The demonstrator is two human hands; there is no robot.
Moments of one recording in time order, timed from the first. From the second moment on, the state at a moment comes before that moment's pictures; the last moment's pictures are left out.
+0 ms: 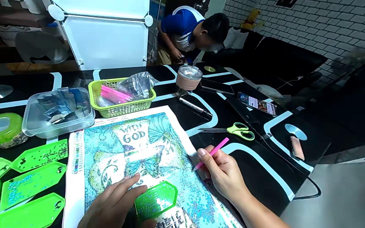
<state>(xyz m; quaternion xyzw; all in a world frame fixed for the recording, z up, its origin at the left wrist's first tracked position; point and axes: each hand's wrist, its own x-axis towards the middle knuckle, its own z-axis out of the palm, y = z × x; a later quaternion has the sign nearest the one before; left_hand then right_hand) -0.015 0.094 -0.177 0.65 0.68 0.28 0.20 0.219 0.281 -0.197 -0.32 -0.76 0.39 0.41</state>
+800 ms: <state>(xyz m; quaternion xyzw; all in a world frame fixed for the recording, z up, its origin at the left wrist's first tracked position) -0.012 0.093 -0.184 0.65 0.68 0.29 0.15 0.183 0.249 -0.174 -0.18 -0.80 0.46 0.33</state>
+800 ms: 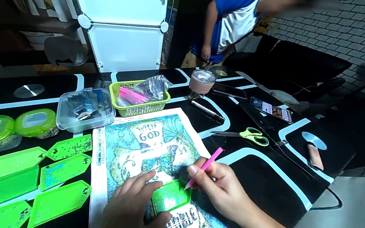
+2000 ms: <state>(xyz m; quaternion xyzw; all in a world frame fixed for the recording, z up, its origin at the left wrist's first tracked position) -0.012 0.095 -0.177 0.65 0.68 0.28 0.19 0.221 0.280 -0.190 -0.36 -0.70 0.45 0.41</state>
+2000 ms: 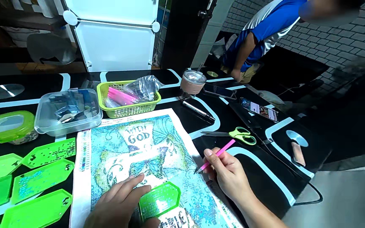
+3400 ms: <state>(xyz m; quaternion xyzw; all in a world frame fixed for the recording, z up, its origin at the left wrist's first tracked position) -0.013 0.093 -0.183 0.66 0.68 0.29 0.16 0.219 0.275 -0.196 -0.36 -0.75 0.38 0.41</state>
